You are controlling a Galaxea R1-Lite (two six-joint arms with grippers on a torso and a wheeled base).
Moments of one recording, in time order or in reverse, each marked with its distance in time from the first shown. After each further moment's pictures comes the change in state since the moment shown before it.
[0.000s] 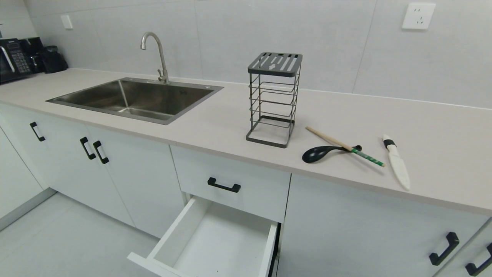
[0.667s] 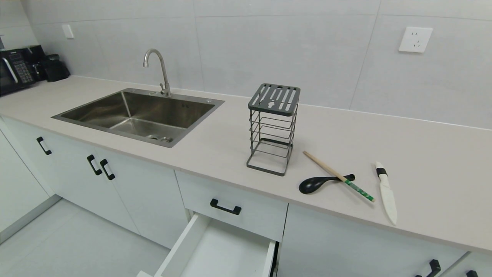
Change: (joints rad) left arm 0.000 0.000 0.000 0.000 0.000 -0.001; right arm 0.000 0.000 0.000 0.000 0.000 0.000
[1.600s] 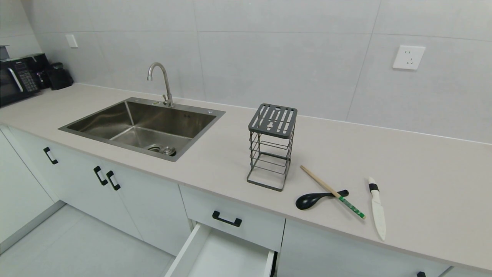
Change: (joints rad) left arm 0.000 0.000 0.000 0.000 0.000 0.000; right arm 0.000 0.000 0.000 0.000 0.000 0.000
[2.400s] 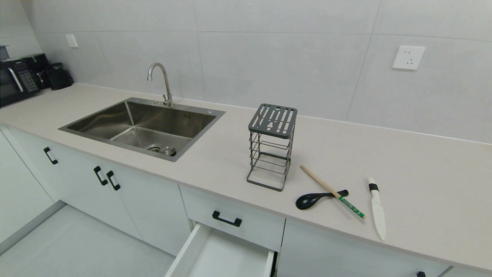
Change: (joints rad) left arm 0.000 0.000 0.000 0.000 0.000 0.000; right arm 0.012 0.223 -0.201 -0.187 0.248 -0.040
